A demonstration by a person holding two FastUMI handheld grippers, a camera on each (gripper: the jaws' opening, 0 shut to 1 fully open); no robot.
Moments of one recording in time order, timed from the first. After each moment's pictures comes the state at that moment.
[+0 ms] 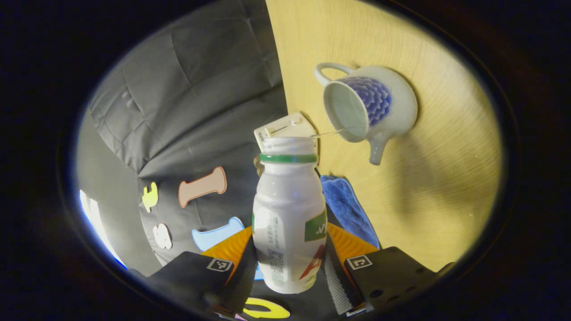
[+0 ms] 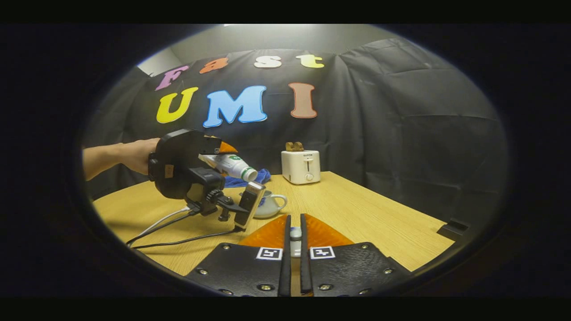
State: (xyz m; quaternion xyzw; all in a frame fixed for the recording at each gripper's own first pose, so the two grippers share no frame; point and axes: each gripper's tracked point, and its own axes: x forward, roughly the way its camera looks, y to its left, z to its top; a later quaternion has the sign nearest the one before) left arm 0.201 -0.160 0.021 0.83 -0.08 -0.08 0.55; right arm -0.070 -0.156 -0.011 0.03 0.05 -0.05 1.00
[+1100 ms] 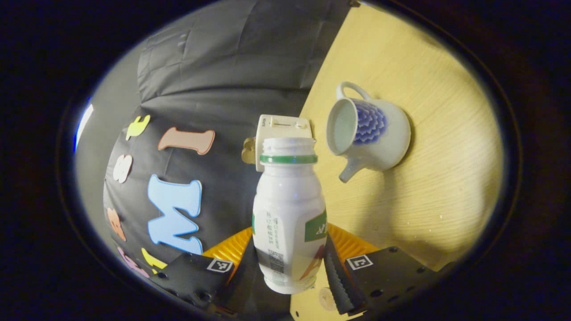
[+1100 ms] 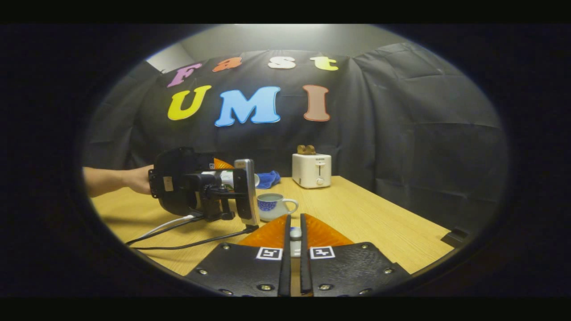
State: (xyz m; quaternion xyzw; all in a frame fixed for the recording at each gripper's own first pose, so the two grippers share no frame) left arm 0.186 -0.130 -0.025 0.63 -0.03 -0.13 0.77; right arm -0.057 -0.135 -0.001 0.00 0.04 -0.02 1.00
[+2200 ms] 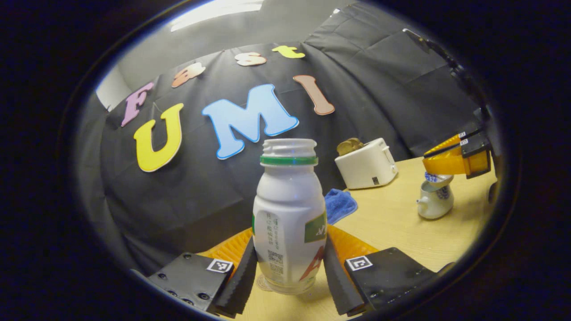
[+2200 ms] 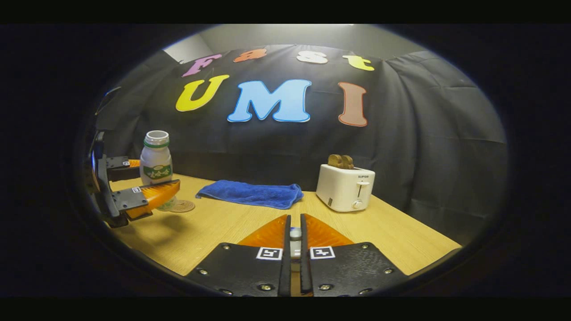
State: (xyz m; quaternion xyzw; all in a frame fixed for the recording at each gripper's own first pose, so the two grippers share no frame) left arm 0.139 0.018 0.027 0.19 -0.05 -0.03 0.98; right arm 0.103 -0.079 0.018 -0.05 0.03 0.02 1.00
